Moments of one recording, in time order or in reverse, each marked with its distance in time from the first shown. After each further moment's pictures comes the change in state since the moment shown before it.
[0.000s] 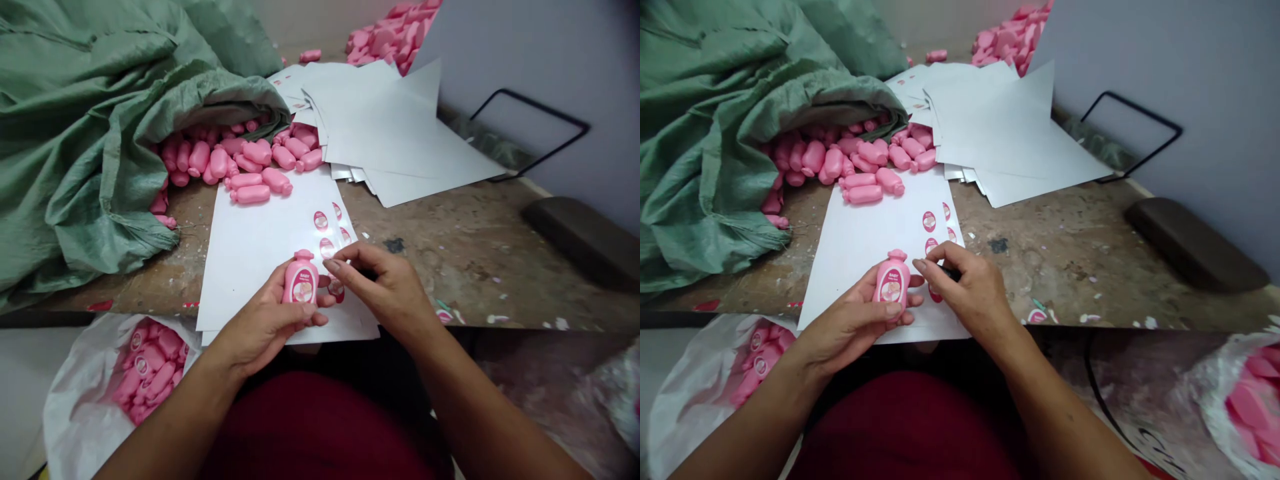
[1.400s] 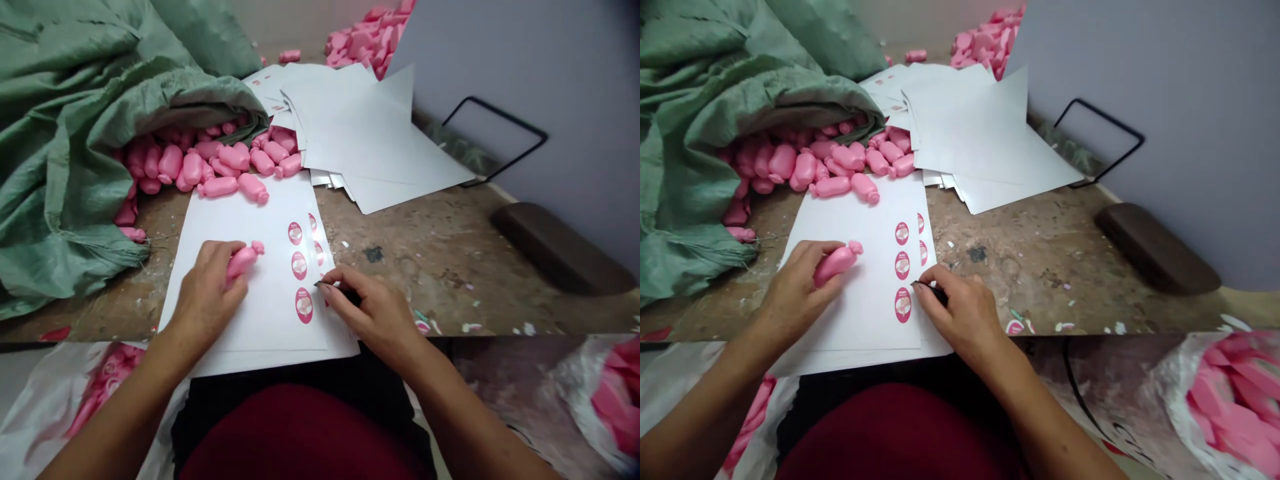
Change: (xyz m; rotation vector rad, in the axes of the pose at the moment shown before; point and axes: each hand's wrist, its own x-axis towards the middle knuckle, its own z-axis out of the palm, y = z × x) left_hand 0.028 0.040 -0.038 1.211 0.456 0.533; right_hand -0.007 0.023 -0.017 -0.342 -0.019 -0.052
